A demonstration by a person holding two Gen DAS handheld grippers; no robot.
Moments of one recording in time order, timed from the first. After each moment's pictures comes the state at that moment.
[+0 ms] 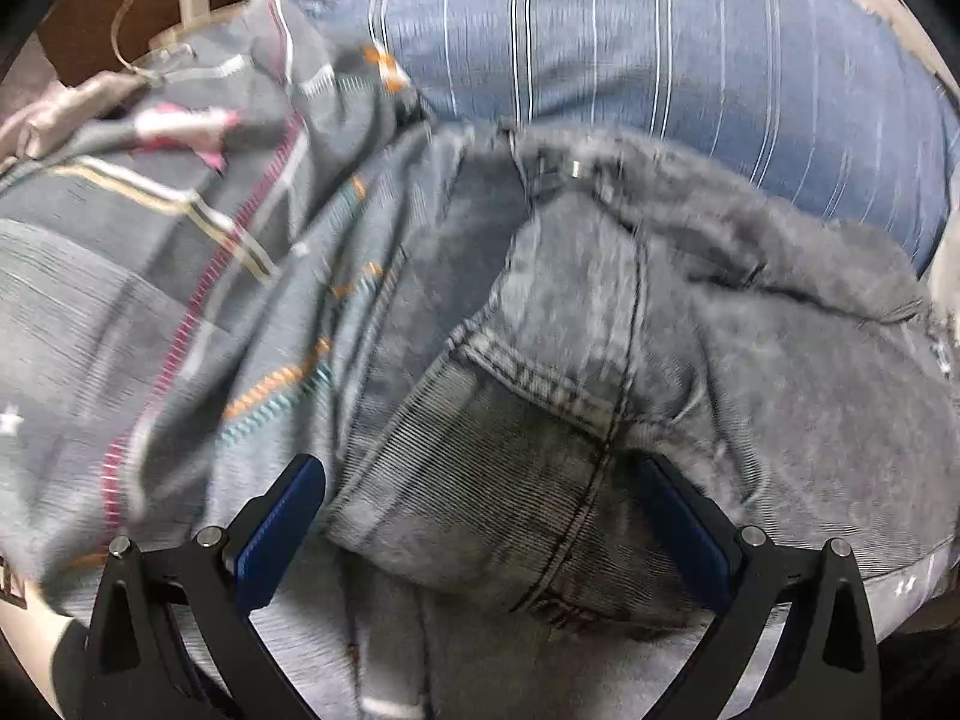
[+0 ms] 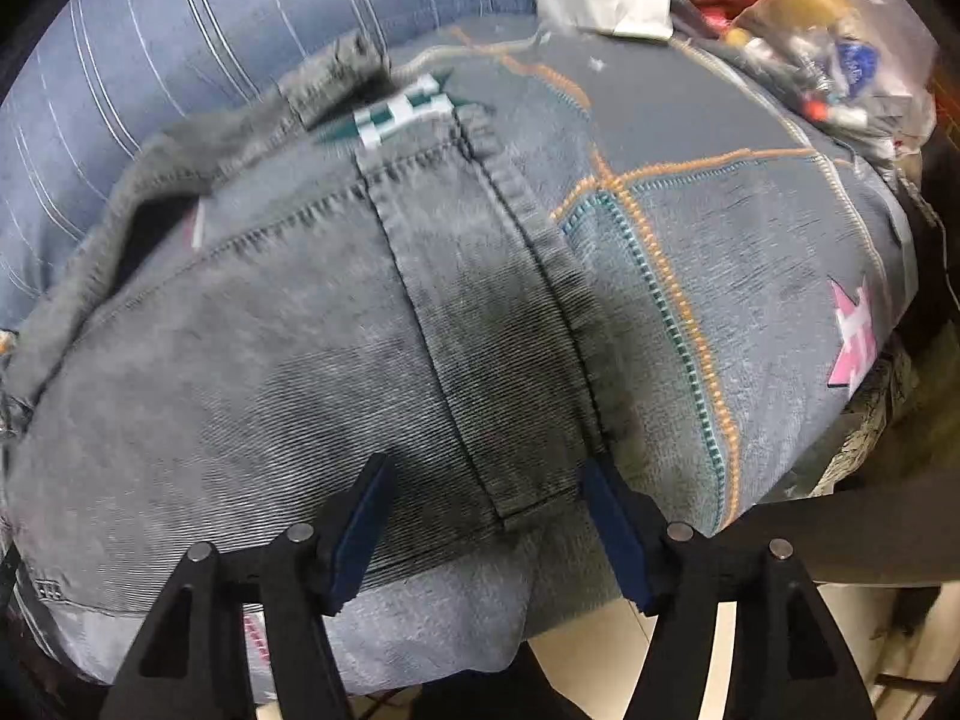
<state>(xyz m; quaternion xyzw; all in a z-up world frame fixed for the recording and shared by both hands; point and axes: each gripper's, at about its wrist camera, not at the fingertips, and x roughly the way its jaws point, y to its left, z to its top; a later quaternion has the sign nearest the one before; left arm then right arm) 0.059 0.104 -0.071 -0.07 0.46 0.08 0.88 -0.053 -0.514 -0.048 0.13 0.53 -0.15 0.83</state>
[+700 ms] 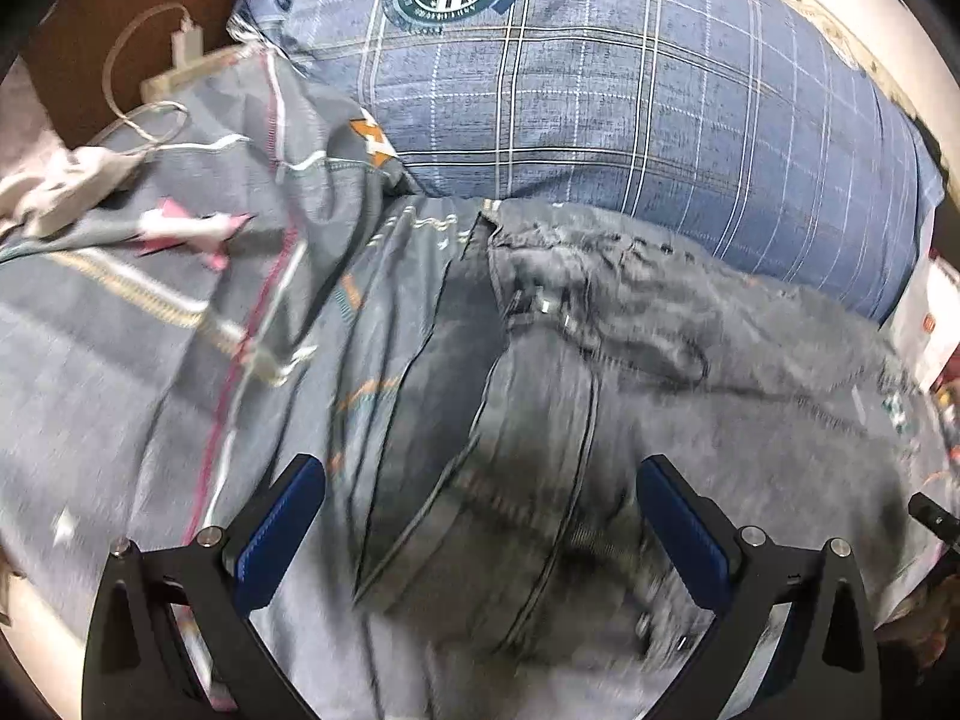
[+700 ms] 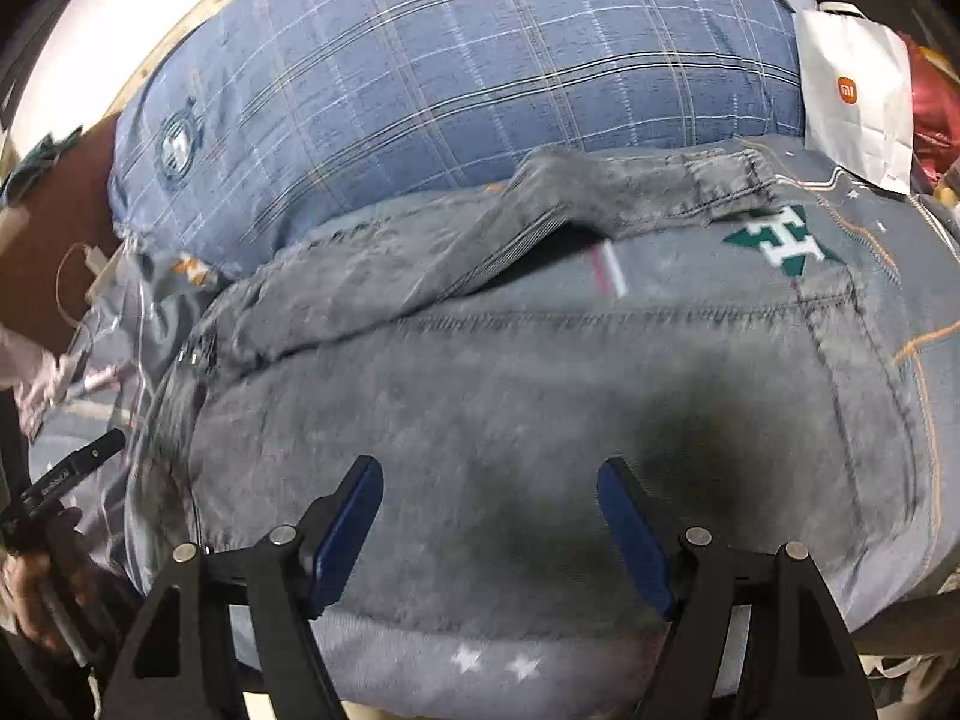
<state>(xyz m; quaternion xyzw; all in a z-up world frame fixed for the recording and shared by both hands) 0.089 0.119 -0.018 -0.11 0.45 0.04 0.89 -0.014 -0.380 -0.005 0.12 0.46 0.07 0.88</state>
